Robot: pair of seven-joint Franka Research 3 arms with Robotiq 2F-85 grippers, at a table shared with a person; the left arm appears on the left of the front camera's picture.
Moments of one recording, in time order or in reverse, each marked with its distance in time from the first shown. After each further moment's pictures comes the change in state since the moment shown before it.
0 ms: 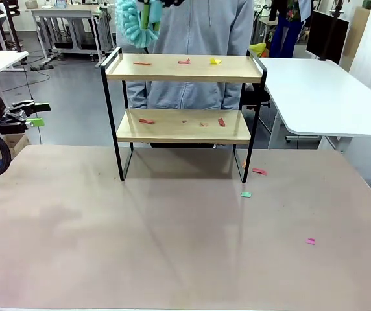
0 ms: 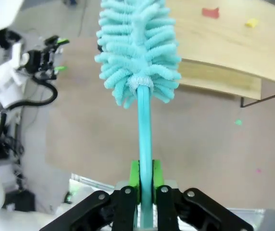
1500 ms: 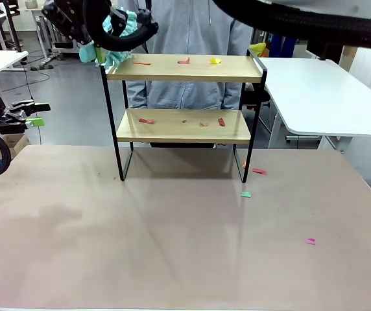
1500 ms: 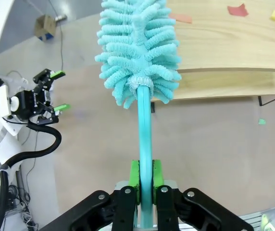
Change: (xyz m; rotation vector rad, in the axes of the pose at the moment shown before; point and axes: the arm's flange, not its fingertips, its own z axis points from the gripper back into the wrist) left arm 0.000 0.000 0.000 0.000 0.000 0.000; right arm 0.003 0.103 -0.095 -0.112 -0.105 -0.182
